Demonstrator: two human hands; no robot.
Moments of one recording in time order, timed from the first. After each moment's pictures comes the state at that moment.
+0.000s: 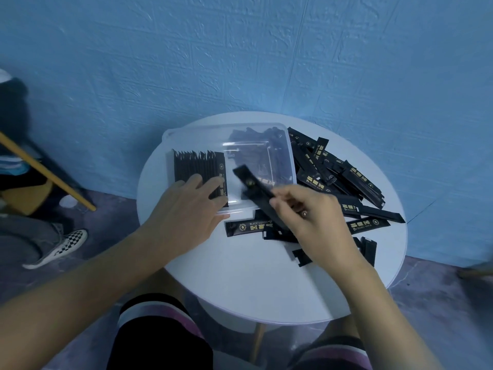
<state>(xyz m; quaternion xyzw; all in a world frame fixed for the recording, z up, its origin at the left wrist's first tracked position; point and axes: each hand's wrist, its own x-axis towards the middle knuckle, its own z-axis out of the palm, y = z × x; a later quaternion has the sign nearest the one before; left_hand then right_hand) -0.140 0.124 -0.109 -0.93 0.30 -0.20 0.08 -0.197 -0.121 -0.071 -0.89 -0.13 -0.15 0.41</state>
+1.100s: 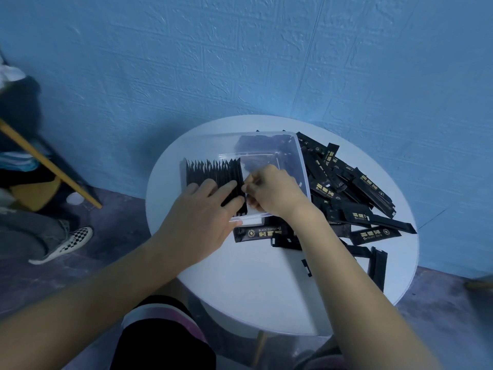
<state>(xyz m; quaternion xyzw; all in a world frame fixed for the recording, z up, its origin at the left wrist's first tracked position) -0.146 0.119 -0.112 -0.92 0.31 -0.25 0.06 -0.101 -0.062 -0.071 -0.95 -0.02 0.06 0.32</state>
